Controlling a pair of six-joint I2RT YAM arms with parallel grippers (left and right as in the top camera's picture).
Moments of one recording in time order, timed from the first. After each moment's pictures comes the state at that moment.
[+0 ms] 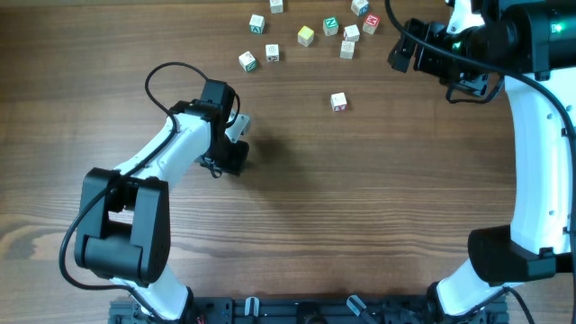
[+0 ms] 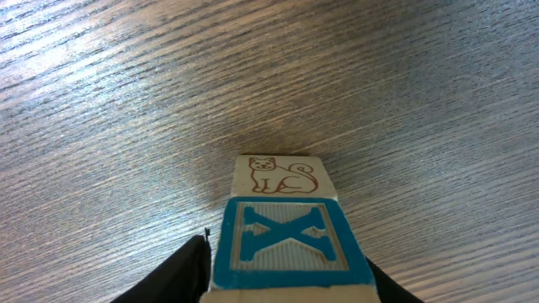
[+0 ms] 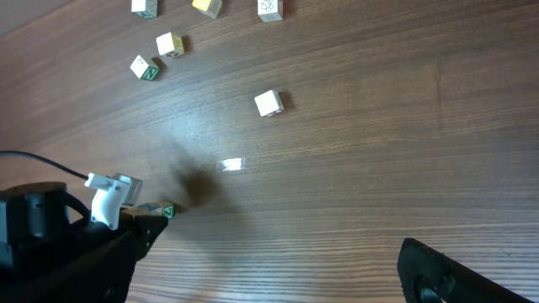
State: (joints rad) left arm -0.23 1.83 1.14 -0.82 0.09 0.08; right arm 0.15 1.80 2.30 -1.61 -0.16 0.40
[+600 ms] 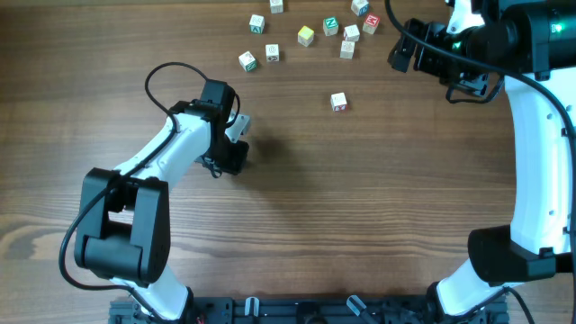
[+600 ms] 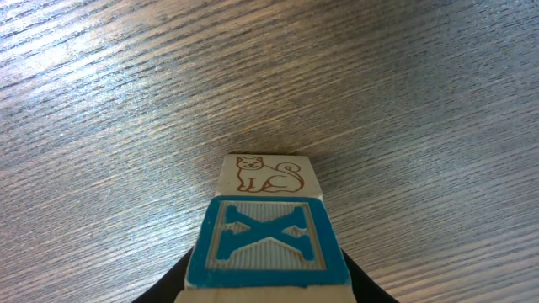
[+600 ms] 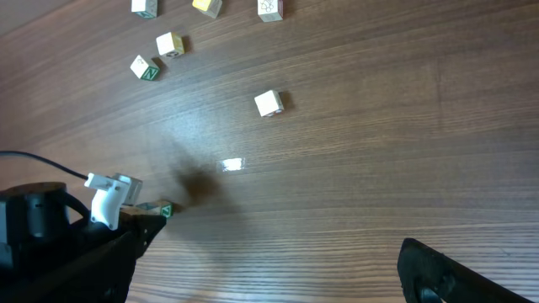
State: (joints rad) left arm -0.23 1.83 1.14 -0.82 0.09 0.08; right arm 0.15 1.80 2.30 -1.61 -0.16 0.40
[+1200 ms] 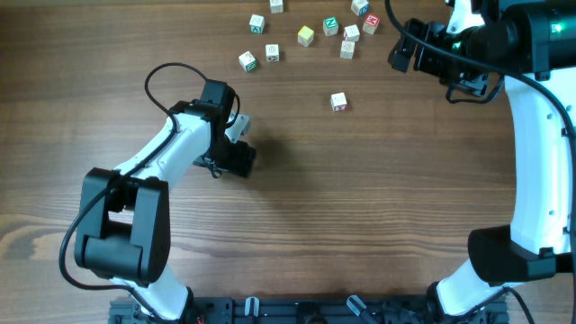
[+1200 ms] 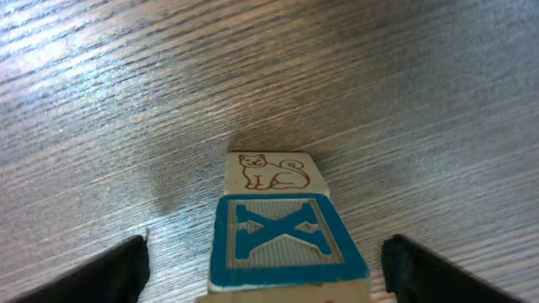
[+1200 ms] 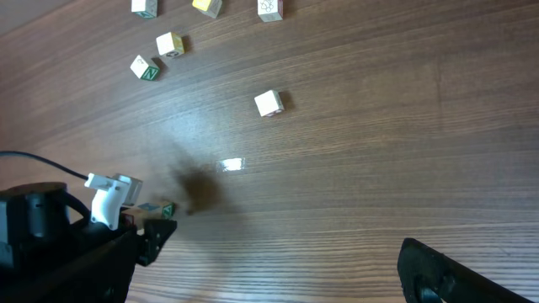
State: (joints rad) left arm -0.23 1.83 1.14 -0.82 0.09 0.07; right arm 0.15 1.80 2.30 -1.61 -0.16 0.40
